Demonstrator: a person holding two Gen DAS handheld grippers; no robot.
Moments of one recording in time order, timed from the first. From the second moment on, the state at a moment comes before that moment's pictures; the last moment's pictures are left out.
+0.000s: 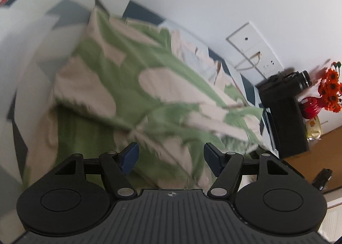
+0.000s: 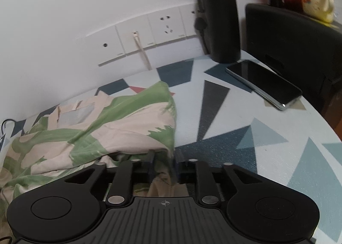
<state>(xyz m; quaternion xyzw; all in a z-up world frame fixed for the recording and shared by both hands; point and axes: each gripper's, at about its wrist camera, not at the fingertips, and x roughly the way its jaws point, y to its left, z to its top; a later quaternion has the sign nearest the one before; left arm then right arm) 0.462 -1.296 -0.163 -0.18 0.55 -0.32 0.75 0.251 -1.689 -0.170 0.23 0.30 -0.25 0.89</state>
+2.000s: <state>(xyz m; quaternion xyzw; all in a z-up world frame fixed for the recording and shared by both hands) 0.551 -1.315 -0.166 -0.05 0.46 -0.37 0.81 0.256 -1.666 -0.172 0.12 0.35 -0.21 0.90</state>
